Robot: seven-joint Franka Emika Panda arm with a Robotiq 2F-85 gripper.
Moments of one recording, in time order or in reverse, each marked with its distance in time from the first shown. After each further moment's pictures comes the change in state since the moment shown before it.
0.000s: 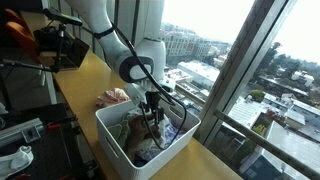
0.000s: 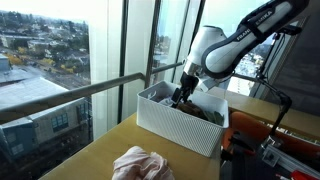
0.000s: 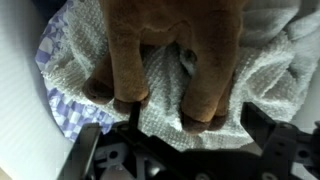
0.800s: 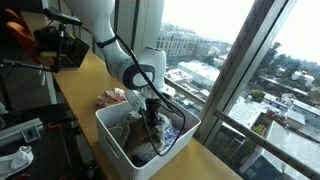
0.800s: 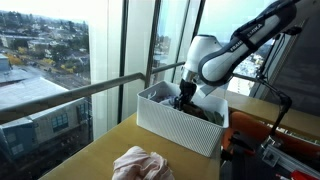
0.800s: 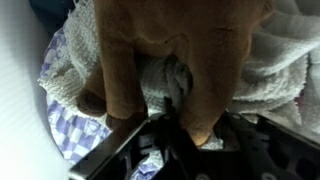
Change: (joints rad) arm 0.014 0.070 -0.027 0.040 -0.045 -0.026 0.058
